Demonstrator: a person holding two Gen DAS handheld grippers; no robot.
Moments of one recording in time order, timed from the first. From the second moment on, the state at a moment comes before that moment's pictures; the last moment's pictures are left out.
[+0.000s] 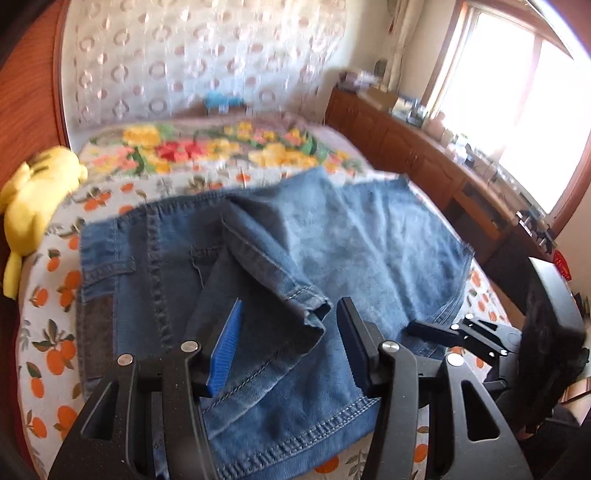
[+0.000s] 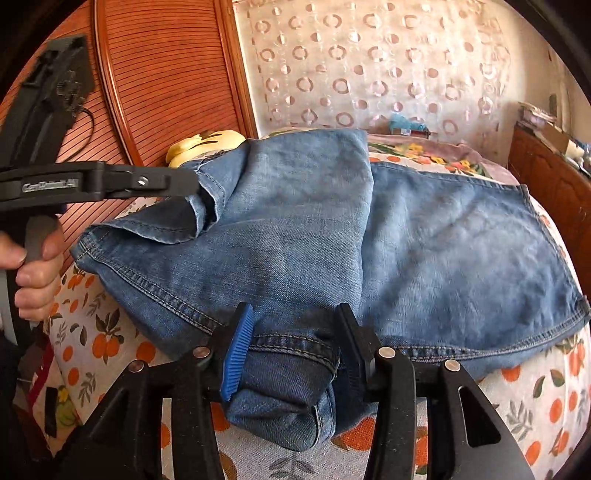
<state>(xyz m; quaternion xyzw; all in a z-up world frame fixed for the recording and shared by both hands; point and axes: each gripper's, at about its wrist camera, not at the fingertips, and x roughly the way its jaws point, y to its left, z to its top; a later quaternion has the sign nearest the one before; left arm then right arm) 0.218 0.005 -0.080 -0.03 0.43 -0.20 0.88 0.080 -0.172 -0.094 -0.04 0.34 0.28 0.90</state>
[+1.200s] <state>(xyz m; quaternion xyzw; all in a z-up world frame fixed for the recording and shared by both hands) 0.270 0.107 -0.069 0.01 0.41 -0.07 0.91 0.078 -0.180 -0.098 -0.04 0.34 0.27 0.90</state>
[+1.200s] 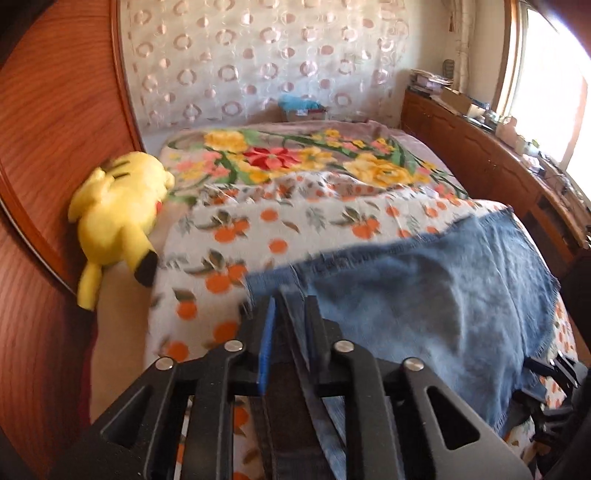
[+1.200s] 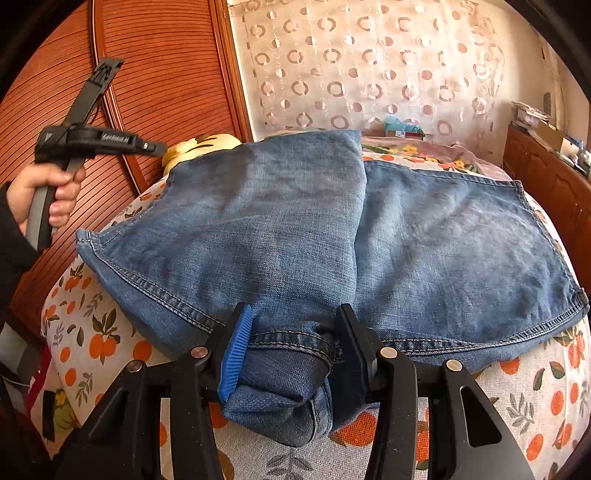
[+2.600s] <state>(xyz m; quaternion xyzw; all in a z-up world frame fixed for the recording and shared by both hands) 0.120 0.088 -0.107 -0.04 0.38 -0.11 0.92 0.080 -0.191 -0.097 0.00 0.32 0.28 0.90</state>
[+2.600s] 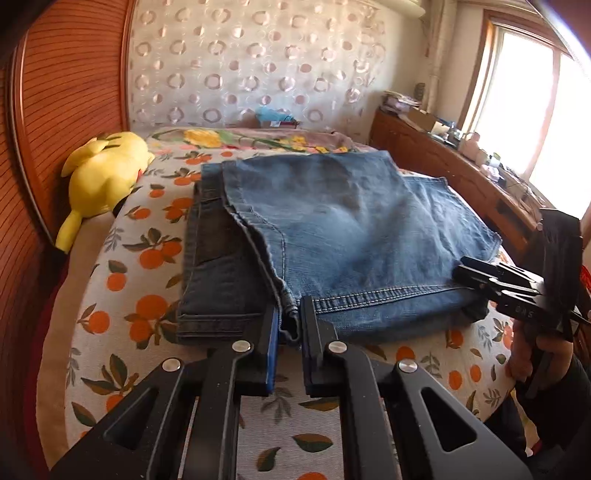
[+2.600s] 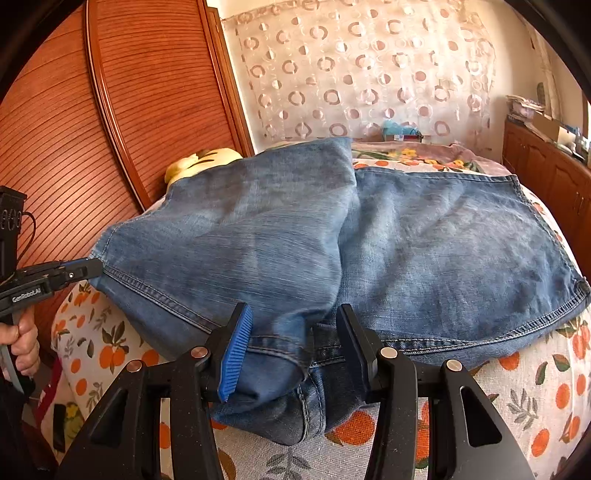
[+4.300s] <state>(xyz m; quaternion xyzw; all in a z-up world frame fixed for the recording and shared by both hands) 0.138 0.047 -0.127 0.01 0.34 -0.09 0.94 0.052 -0.255 -0.079 -0.01 0.33 0.24 0.91</state>
